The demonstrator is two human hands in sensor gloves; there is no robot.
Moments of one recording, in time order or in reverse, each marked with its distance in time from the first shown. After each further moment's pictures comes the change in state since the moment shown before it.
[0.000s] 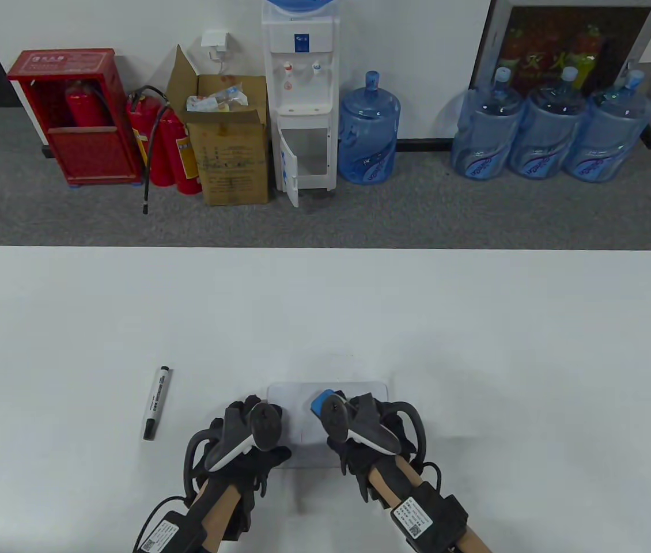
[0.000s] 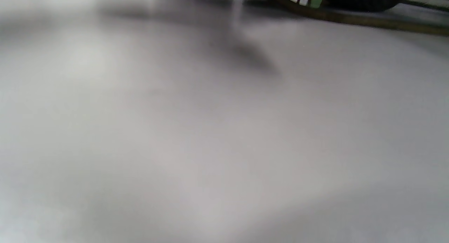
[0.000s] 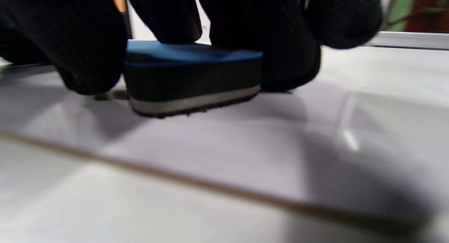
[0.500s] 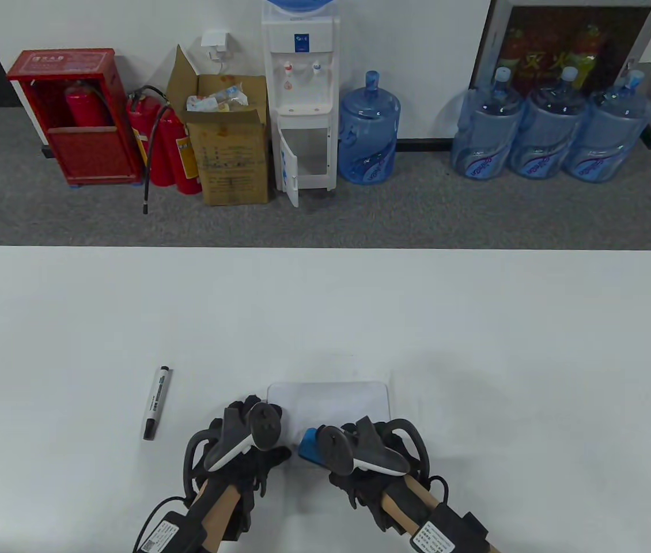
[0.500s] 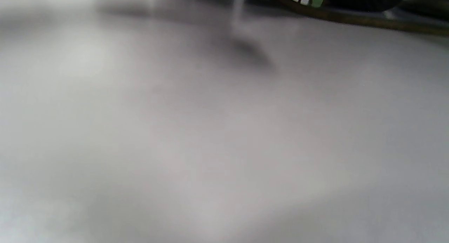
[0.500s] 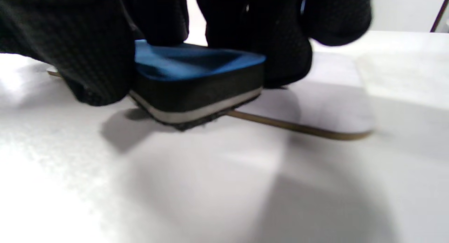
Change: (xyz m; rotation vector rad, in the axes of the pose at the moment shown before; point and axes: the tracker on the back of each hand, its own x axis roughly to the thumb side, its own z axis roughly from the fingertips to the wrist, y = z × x) left_hand 0.000 0.000 0.000 -0.004 0.002 0.008; right_hand -0.012 0.000 0.033 0.068 -0.126 -0.020
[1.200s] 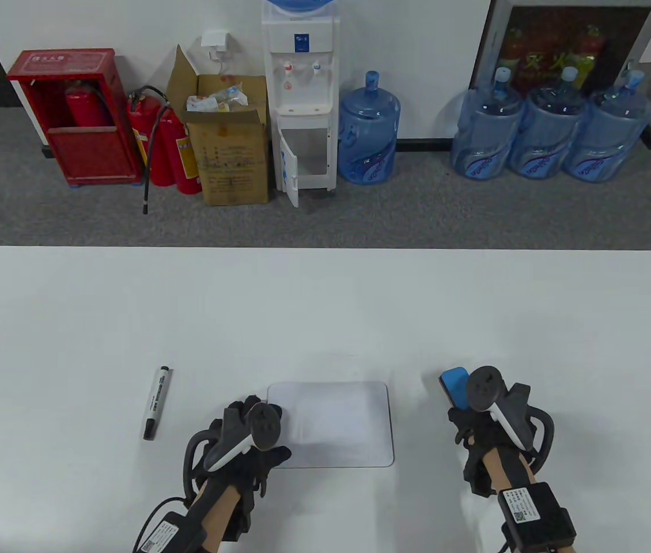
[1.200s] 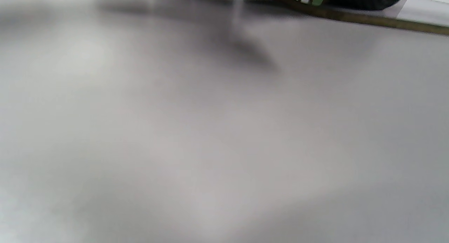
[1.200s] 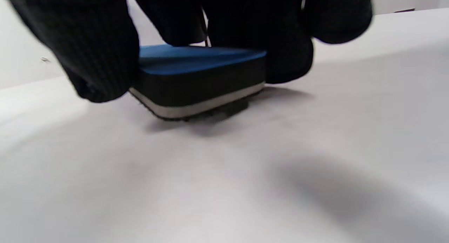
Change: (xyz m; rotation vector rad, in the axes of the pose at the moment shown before) left_hand -0.001 0.000 0.000 -0.006 0.000 0.004; right_hand -0.202 0.004 0.038 -0.129 0.748 -0.247
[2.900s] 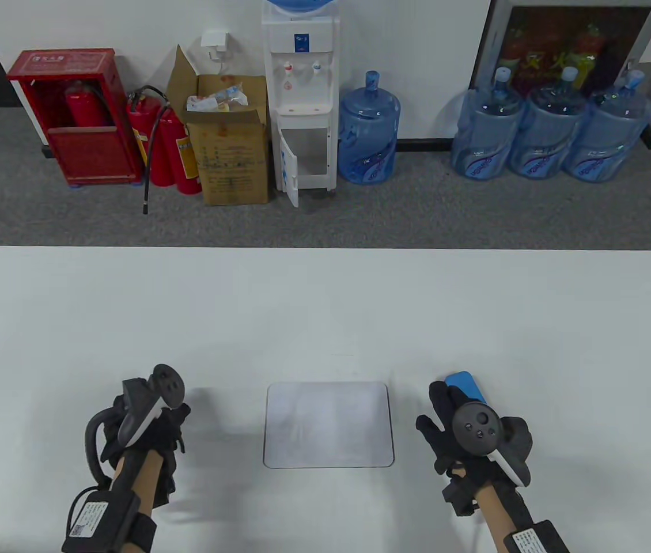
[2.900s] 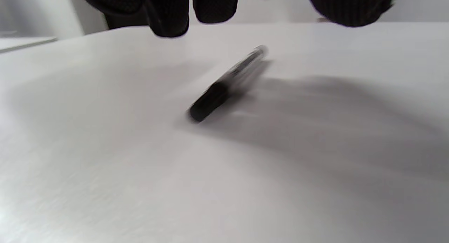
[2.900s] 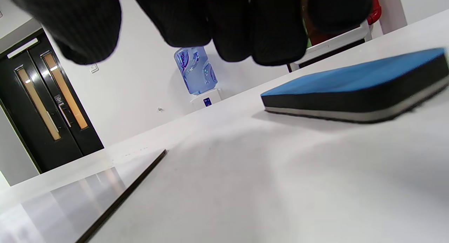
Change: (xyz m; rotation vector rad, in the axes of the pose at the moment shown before) left_hand -0.137 0.066 0.013 0.134 0.502 0.035; right_hand 0.023 0.000 0.053 -0.139 -0.392 -0.252
